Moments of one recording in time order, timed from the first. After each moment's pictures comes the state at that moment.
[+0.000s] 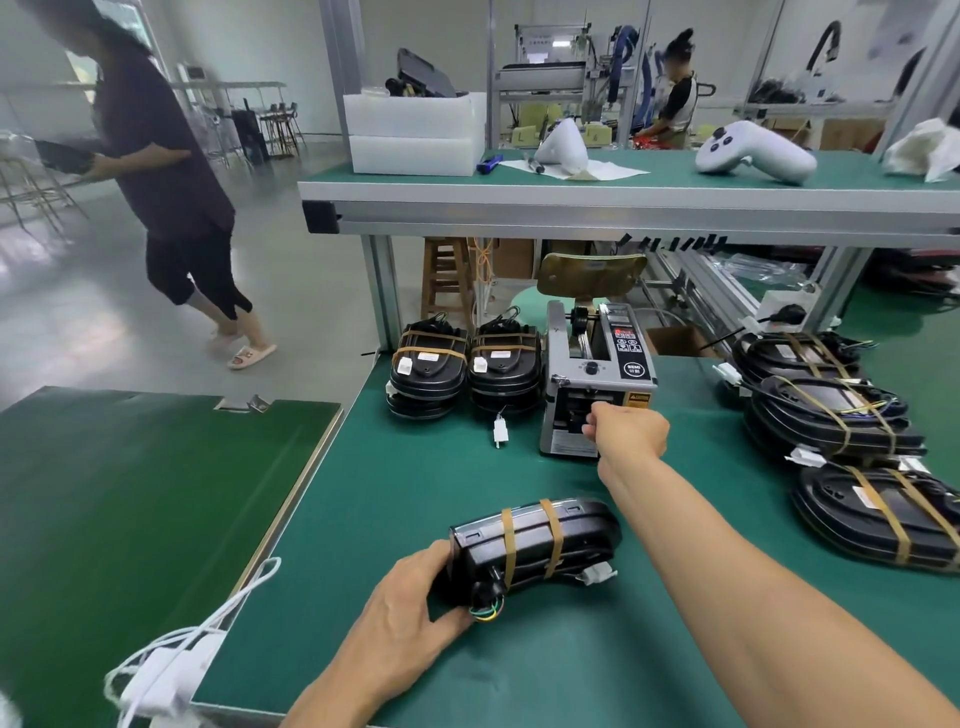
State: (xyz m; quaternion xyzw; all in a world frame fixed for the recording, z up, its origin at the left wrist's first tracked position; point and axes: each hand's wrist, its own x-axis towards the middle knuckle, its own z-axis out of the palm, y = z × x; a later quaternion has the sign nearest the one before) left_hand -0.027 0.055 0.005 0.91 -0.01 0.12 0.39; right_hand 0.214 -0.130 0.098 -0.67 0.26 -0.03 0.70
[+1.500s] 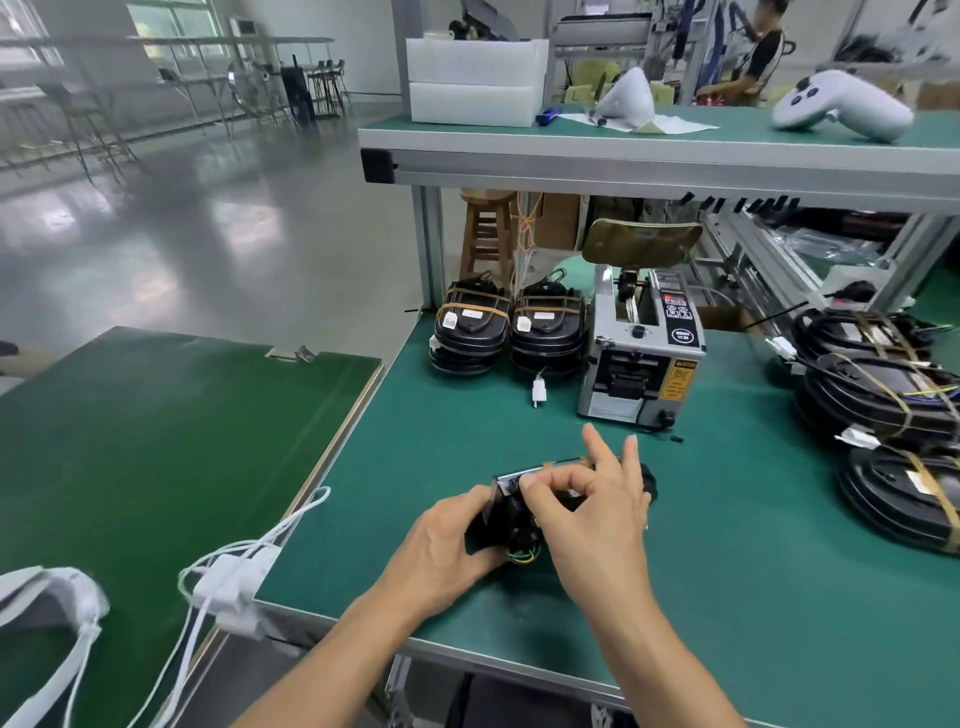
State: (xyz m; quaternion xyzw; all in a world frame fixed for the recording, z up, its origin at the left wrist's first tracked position) left_hand -0.029 0.050 0.010 0.92 0.02 0.13 0.38; right_hand 0.011 -0.123 0.108 -0.84 -0.10 0.04 0.53
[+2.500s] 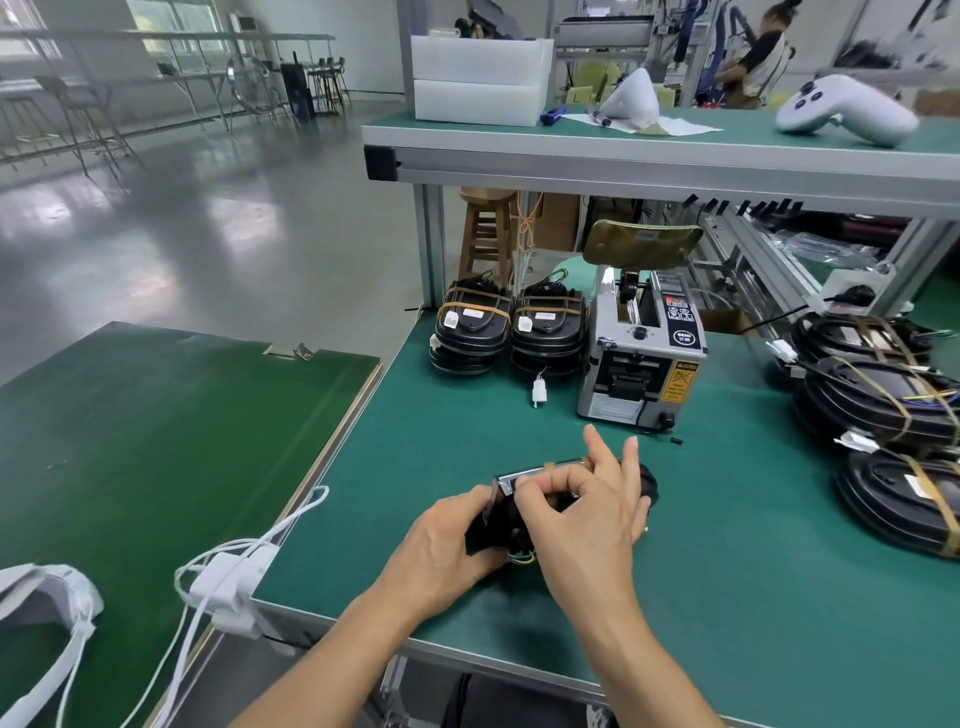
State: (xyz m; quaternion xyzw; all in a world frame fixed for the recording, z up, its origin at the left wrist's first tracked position) left_hand -0.024 0.052 0.000 0.91 0.01 0.13 0.39; right_hand 0.011 -0.110 0.092 -0.84 -0.07 -0.01 0.53
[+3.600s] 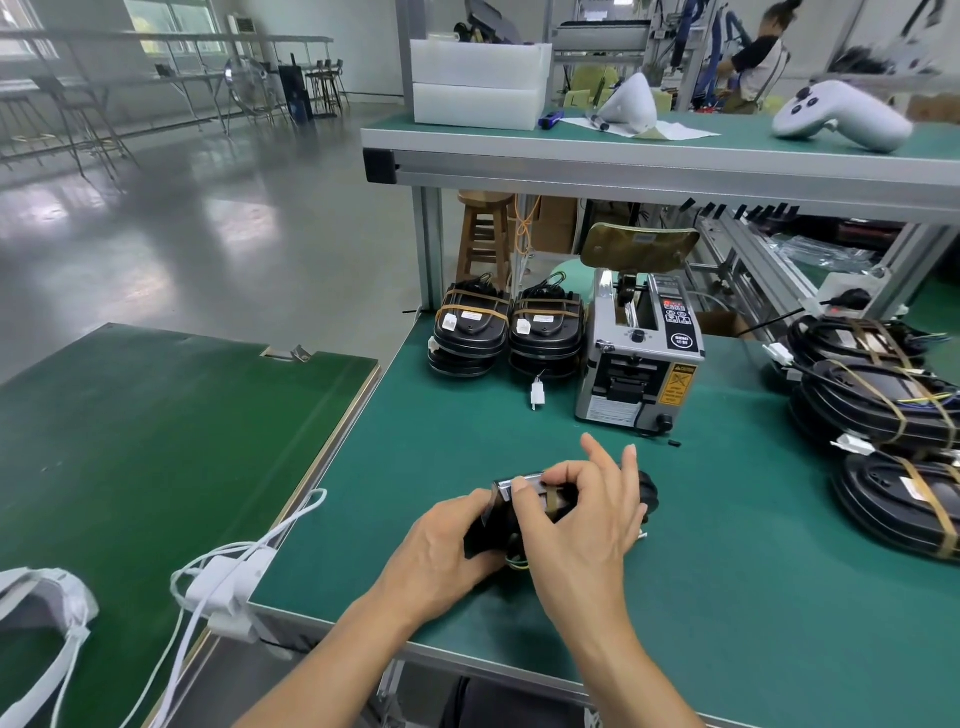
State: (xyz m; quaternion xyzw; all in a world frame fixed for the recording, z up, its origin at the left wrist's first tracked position) left_hand -0.026 0.052 0.004 0.91 0.00 0.13 0.38; right_hand 0.006 -0.107 0.082 -0.84 -0.08 -0.08 0.54
